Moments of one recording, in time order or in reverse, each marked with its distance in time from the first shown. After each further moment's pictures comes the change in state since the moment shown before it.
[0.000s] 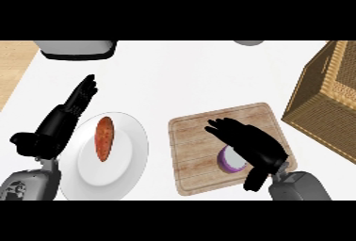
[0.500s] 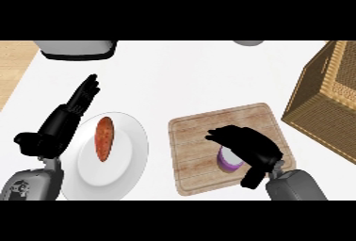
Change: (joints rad) left arm -0.006 -0.026 0.011 0.002 -0.026 -0.014 -0.005; right arm -0.010 0.007 0.000 0.095 0.049 0.003 -0.063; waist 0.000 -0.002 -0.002
